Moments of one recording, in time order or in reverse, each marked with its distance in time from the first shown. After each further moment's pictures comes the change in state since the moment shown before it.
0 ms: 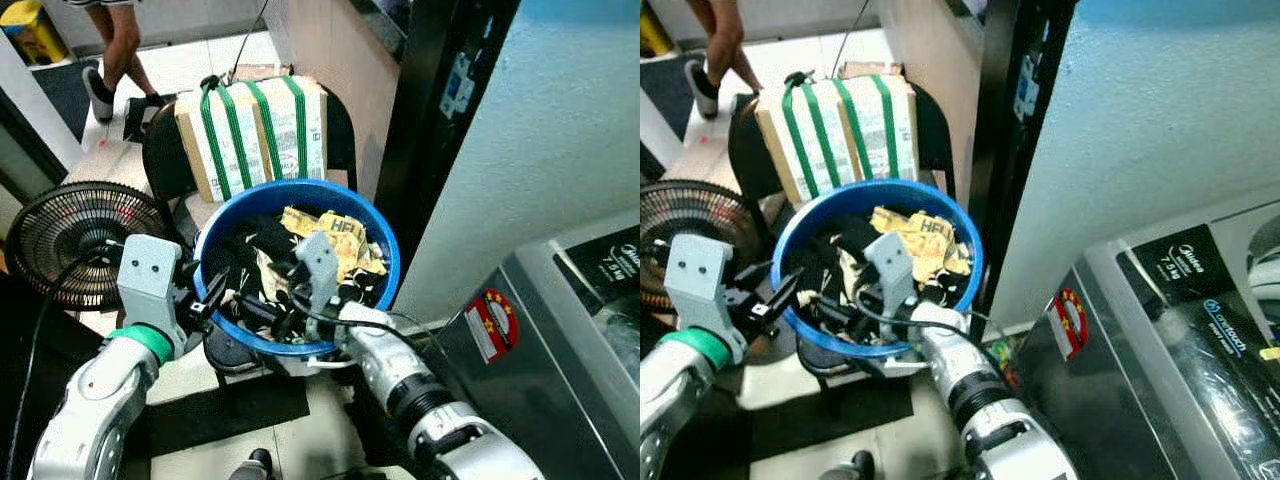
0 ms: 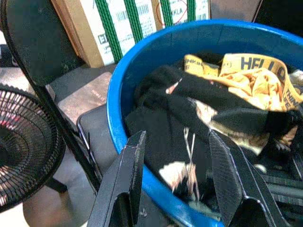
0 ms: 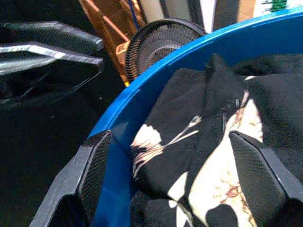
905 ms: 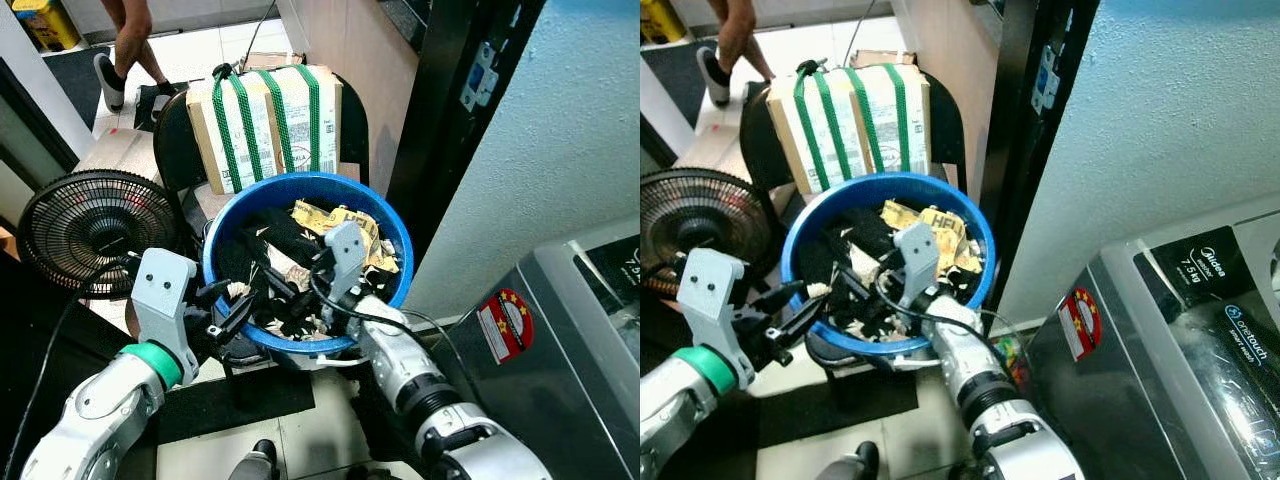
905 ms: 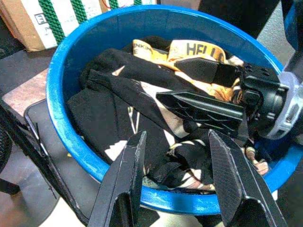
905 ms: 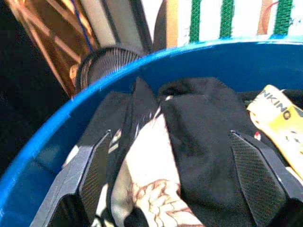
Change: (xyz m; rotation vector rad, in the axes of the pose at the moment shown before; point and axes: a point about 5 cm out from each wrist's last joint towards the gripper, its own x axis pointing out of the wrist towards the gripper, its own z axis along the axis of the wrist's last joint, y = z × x) left arm -0.012 -0.026 0.002 -0.063 0.034 -0.250; right arm -0.020 -0.028 0.011 -0.094 -0.107 -0.224
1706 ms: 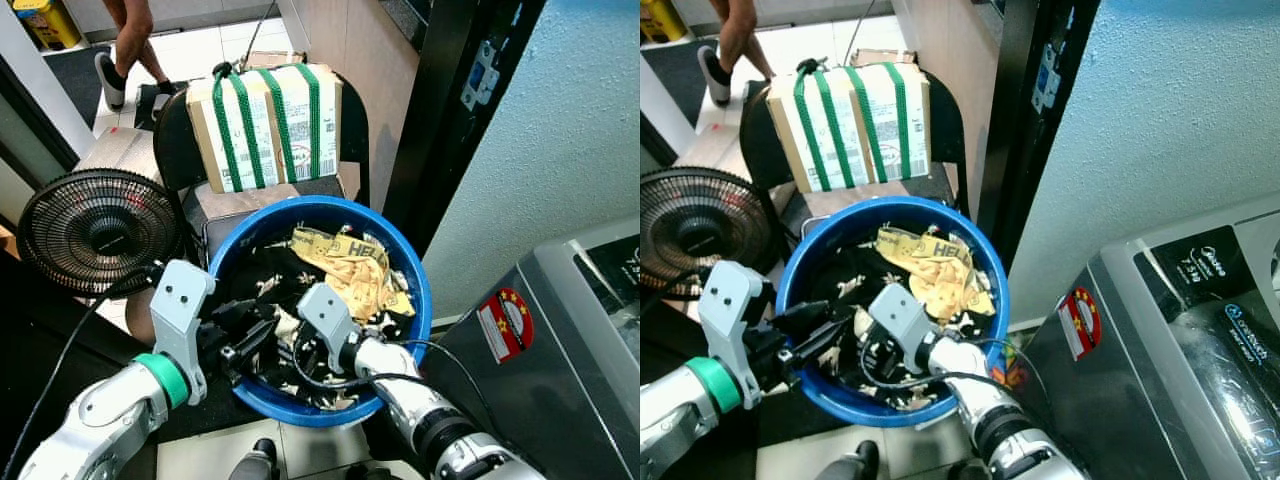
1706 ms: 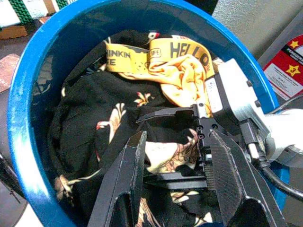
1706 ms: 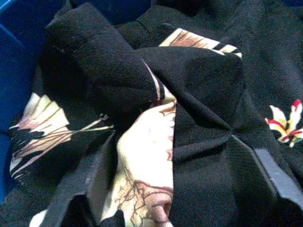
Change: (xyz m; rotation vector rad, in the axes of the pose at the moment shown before) left arm -0.004 -0.014 -0.003 -0.006 0.046 -0.153; right arm -0.028 0.025 -0.050 -0.237 0.216 0.176
